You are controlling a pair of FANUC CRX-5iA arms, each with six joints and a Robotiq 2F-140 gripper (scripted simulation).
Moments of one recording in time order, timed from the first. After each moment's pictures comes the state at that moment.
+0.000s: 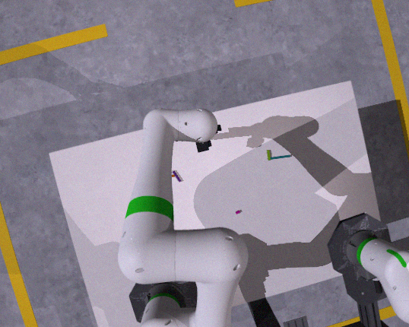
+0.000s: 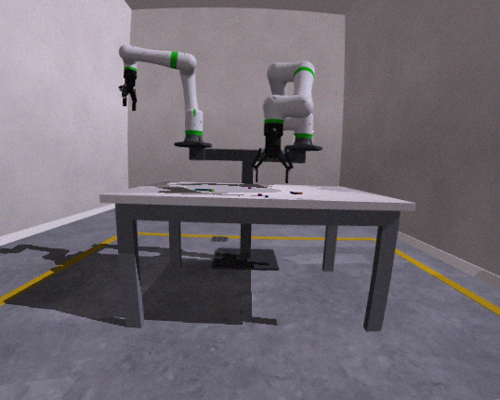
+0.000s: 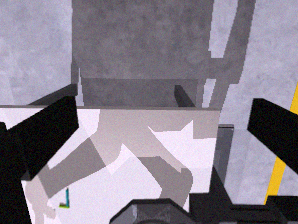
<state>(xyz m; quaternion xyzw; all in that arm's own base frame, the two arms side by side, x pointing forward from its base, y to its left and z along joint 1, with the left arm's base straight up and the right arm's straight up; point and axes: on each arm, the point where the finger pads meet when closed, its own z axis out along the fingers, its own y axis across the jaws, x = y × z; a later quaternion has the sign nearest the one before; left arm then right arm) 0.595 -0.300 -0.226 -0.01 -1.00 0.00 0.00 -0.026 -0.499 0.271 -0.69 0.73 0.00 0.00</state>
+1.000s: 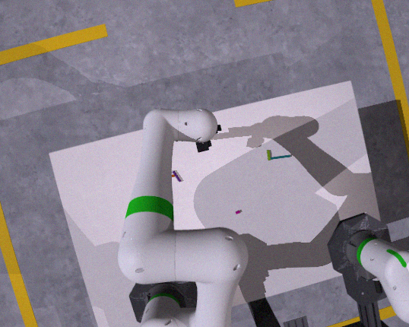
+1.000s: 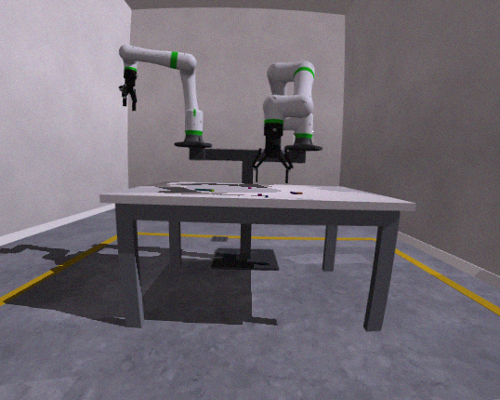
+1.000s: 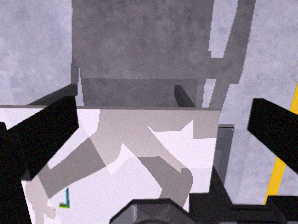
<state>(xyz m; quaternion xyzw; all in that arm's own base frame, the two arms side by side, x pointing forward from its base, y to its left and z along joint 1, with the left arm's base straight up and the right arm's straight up) 0.595 -0.300 -0.226 -0.01 -1.00 0.00 0.00 -0.026 -0.499 0.271 -0.69 0.73 0.00 0.00</state>
